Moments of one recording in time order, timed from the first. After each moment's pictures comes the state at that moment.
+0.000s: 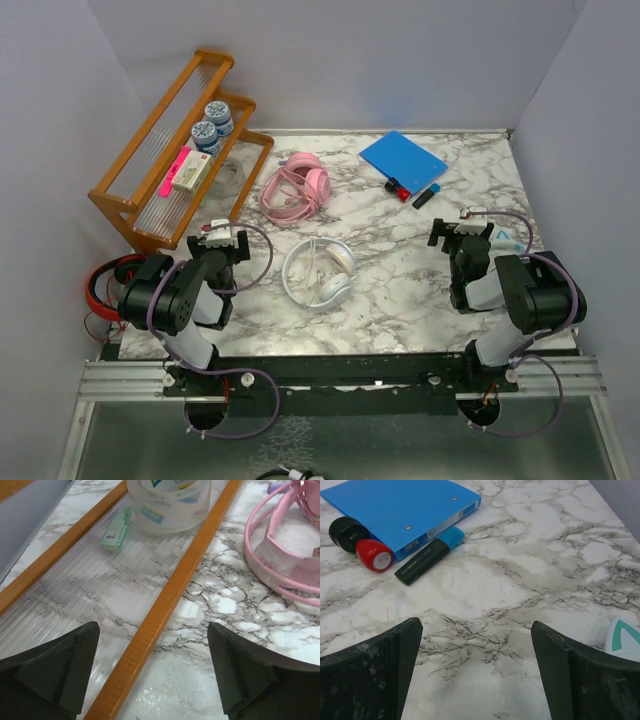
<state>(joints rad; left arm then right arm) -0.19 1.63 0.15 1.38 -0.38 0.03 0.10 1.62 0.23 1.26 0.24 -0.02</state>
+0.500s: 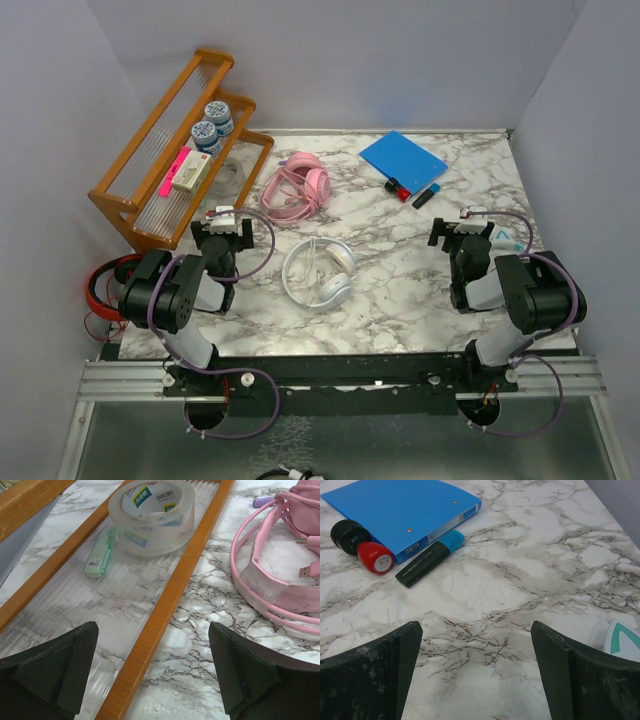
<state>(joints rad) -0.18 1.66 0.27 1.30 -0.30 0.05 0.10 1.62 0.24 1.27 0.24 -0.03</state>
